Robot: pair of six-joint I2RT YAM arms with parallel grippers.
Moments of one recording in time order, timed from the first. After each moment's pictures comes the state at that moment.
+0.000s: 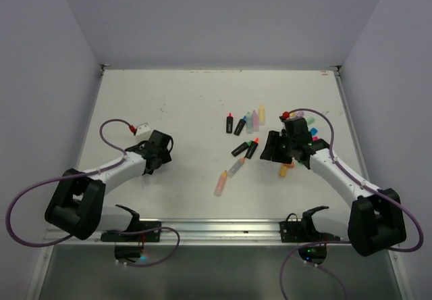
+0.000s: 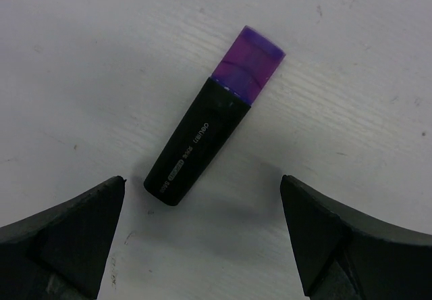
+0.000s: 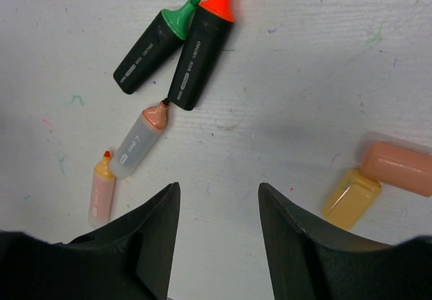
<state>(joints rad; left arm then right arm) -0.41 1.32 0.58 -0.38 -0.58 -0.75 0.31 1.20 0.72 -0.47 -0.16 0.48</state>
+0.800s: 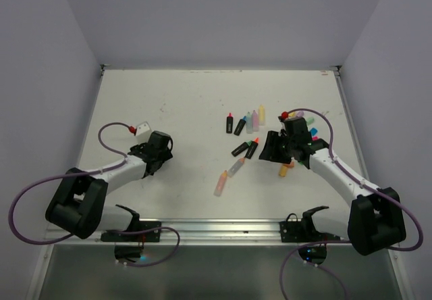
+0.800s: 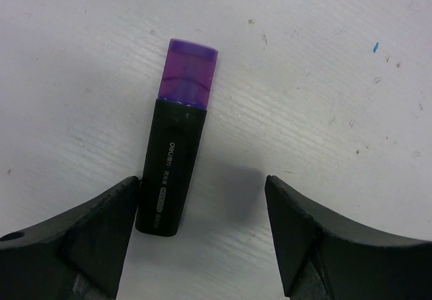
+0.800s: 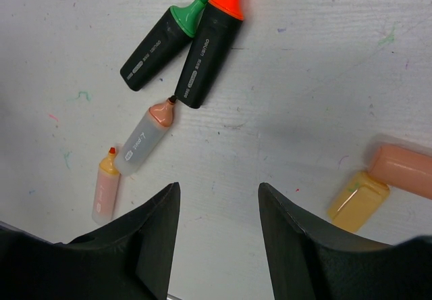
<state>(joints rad) -0.41 1.34 0.52 -0.18 -0.53 -0.80 0.31 1.21 0.72 -0.46 -0.20 0.47</state>
